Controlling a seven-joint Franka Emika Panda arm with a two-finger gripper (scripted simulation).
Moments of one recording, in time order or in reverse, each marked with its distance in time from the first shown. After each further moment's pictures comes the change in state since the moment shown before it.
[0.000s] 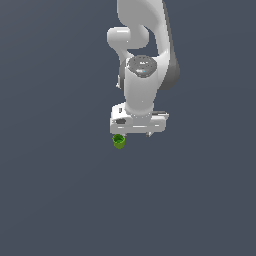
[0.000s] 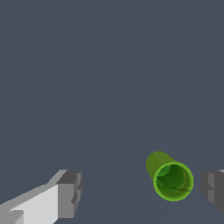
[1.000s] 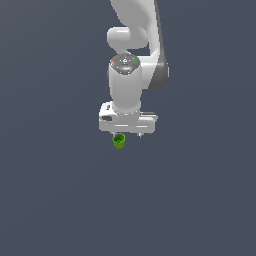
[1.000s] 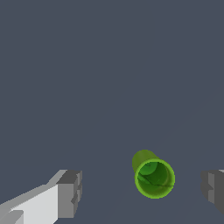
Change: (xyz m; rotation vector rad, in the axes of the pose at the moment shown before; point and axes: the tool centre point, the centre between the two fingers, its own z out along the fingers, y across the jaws) arm -0.002 0.038 -0.003 0.006 0.025 0.123
